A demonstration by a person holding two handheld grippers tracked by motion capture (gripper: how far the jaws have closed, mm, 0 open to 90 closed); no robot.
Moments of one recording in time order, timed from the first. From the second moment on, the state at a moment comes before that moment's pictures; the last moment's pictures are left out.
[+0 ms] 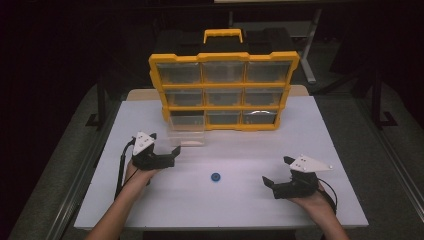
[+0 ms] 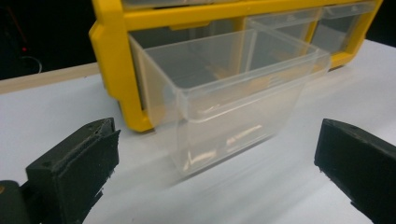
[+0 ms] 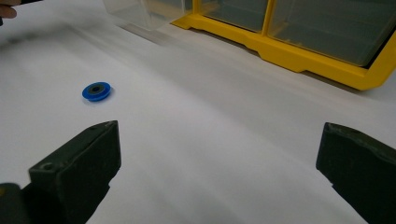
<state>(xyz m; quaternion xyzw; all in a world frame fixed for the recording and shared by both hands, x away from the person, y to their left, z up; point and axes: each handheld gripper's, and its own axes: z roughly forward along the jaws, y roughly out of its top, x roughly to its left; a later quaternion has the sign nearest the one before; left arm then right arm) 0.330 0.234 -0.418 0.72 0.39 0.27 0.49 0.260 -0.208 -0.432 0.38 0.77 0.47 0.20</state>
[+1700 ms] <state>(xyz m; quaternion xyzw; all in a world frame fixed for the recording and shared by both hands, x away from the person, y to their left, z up) 0.263 0.263 -0.424 0.73 0.34 0.24 0.54 0.260 -0.209 -0.431 0.38 0.77 0.48 0.20</state>
